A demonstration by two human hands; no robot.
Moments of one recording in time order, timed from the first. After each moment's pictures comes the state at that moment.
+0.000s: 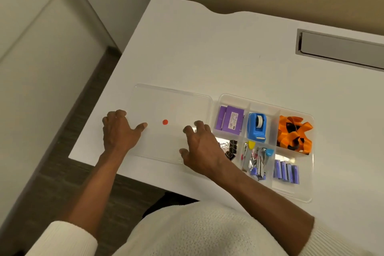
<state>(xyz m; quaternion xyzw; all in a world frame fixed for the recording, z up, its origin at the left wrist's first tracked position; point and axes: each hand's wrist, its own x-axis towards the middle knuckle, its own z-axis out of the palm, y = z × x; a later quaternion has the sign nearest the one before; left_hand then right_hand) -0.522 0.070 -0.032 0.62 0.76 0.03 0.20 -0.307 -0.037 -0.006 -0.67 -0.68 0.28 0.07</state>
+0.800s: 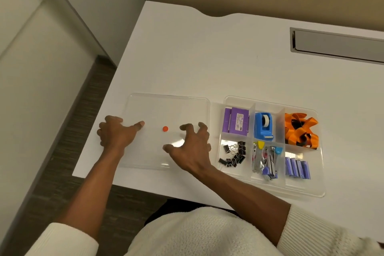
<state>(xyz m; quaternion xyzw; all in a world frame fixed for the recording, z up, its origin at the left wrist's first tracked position) -0.551 0.121 -0.050 0.50 0.80 0.08 0.31 -0.375 -0.004 -0.034 -0.79 -0.42 0.39 0.21</state>
